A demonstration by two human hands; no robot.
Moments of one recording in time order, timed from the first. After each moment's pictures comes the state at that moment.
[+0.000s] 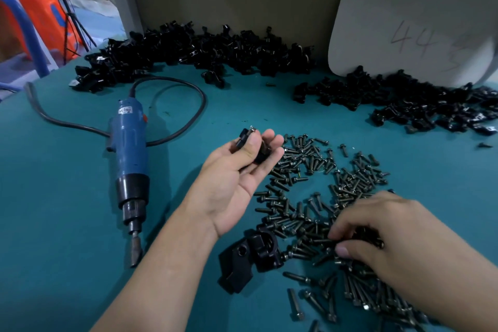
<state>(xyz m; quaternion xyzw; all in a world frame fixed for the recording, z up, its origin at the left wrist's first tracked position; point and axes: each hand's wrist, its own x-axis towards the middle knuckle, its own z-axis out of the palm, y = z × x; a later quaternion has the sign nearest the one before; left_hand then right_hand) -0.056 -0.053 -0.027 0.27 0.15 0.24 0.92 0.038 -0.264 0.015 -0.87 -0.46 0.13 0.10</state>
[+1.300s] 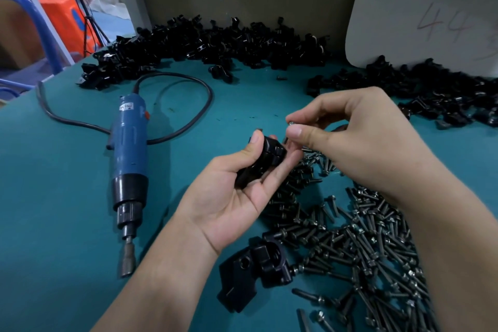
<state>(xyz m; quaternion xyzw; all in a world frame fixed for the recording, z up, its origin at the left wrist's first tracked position) -0.063 -0.053 -0.024 0.13 0.14 0.15 0.97 0.069 -0.163 0.033 -0.77 -0.46 0.09 0.43</state>
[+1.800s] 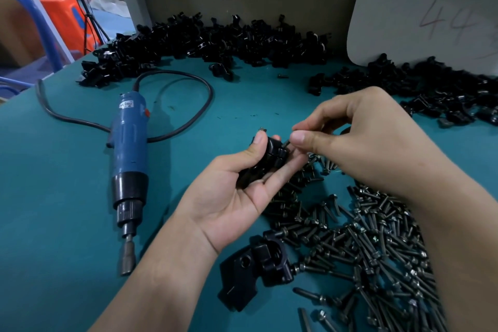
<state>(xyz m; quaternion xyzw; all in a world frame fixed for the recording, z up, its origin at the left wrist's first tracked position) -0.064 -0.053 -0.026 0.16 0.15 0.14 0.97 0.075 -0.168 0.035 -0.80 -0.47 0.09 0.37</state>
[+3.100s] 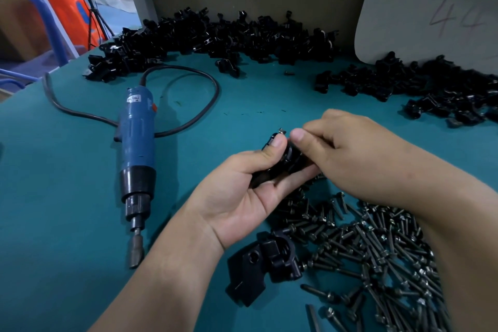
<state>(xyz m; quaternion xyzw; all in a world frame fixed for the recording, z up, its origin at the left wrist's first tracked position) -0.066 -0.055 -0.029 0.25 0.12 0.12 0.95 0.061 -0.159 0.033 -0.83 -0.52 0.13 0.19</state>
